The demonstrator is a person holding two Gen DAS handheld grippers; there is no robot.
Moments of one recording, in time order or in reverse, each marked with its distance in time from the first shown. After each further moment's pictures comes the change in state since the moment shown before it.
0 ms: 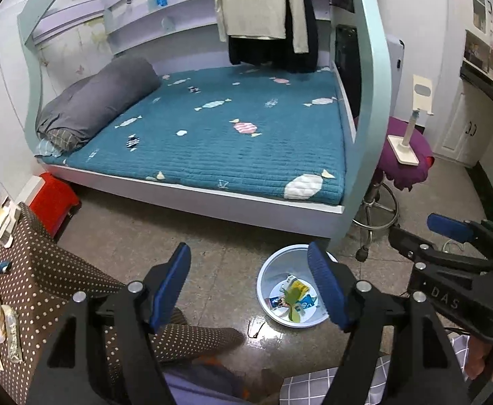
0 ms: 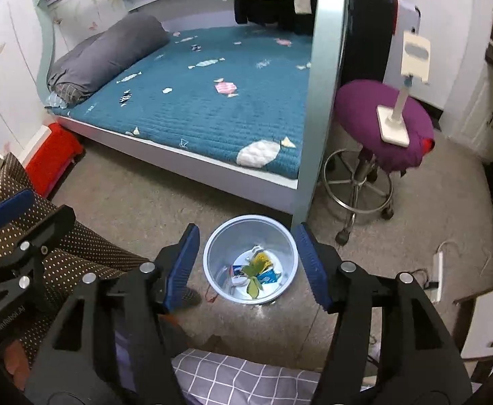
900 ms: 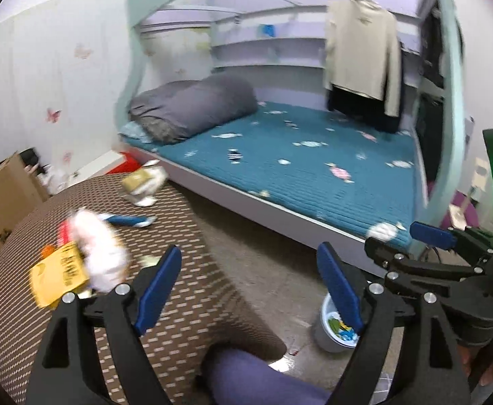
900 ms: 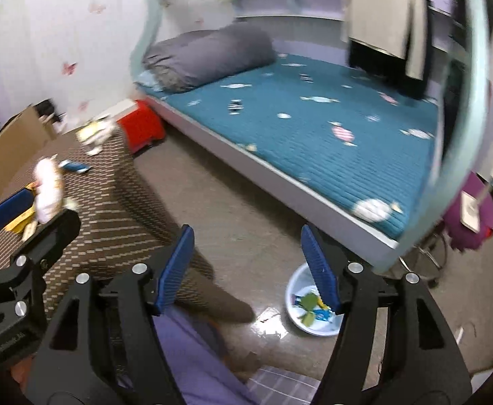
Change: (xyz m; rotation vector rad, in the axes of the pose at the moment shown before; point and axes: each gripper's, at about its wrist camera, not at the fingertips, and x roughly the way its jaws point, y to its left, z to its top) left arm -0.121 0.137 -0.052 -0.282 -0.158 0.264; right arm -0.052 0.186 0.006 -0.320 -0.095 0.281
